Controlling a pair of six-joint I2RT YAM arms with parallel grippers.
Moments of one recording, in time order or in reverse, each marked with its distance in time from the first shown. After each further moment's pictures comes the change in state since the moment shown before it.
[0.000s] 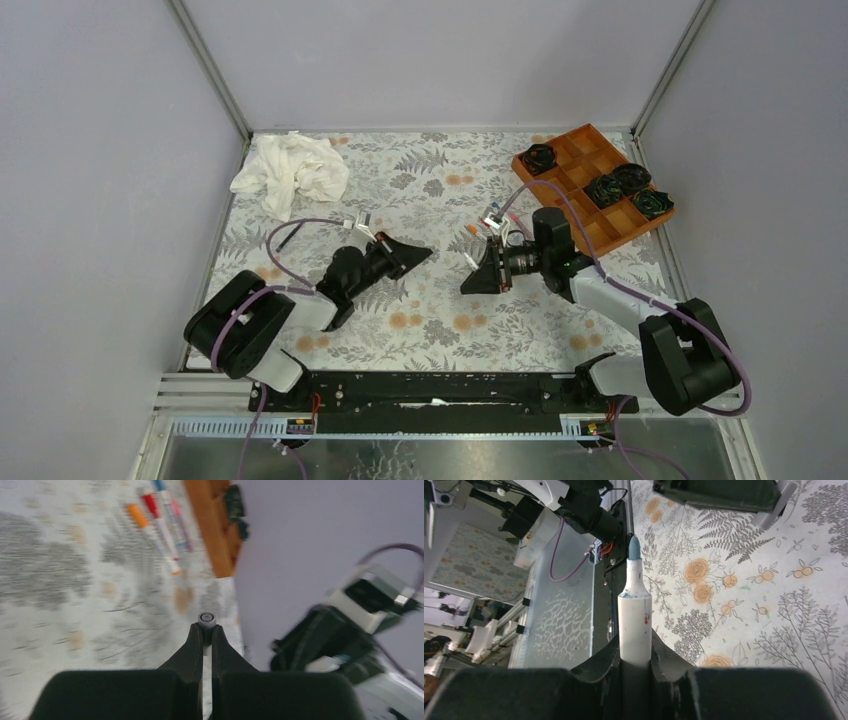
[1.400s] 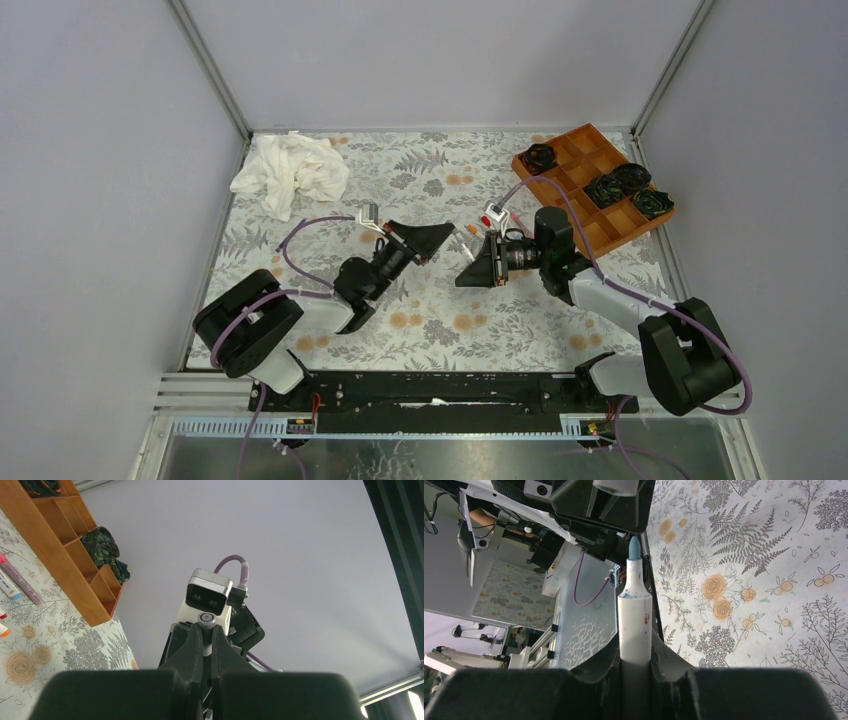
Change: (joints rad) left arm -0.248 0.061 0.062 0.503 -0.311 -0.217; right arm 0.038 0.018 -0.019 0.249 0.063 0.358
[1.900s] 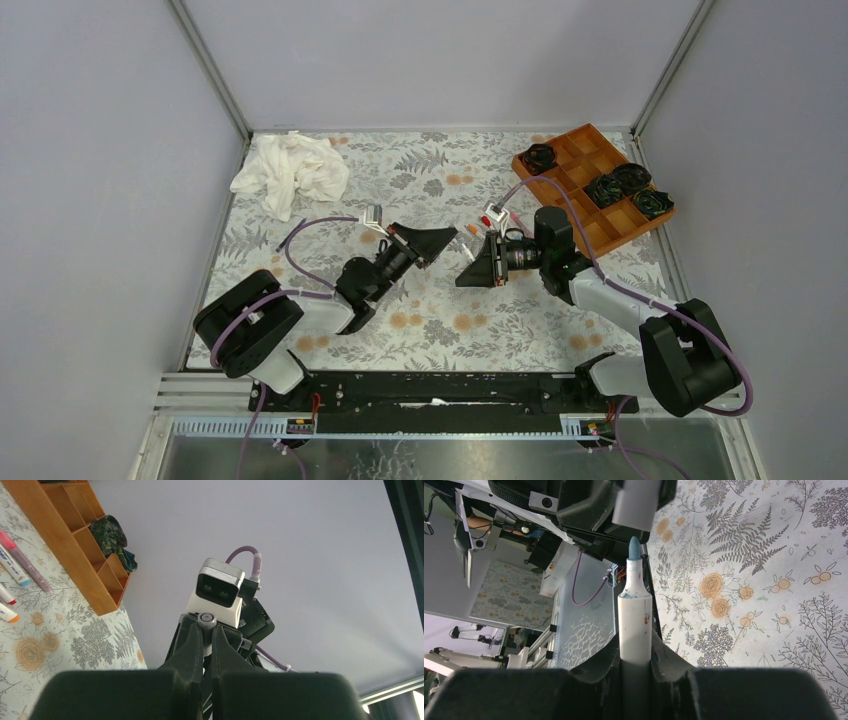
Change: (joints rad) left arm -0.012 -0.002 0.003 -0.041 0.015 0.000; right arm 0.000 -0.007 0.006 -0.030 0.008 -0.019
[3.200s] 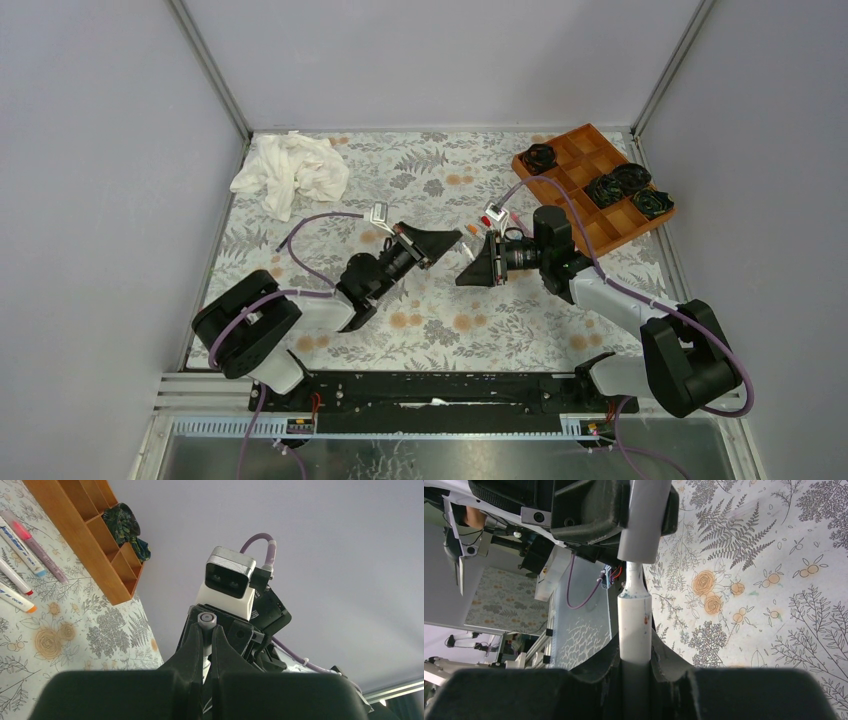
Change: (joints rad) left arm 0.000 -0.003 0.027 -0.087 0.057 0.035; right arm 0.000 -0.004 0.013 -0.059 0.036 -0.026
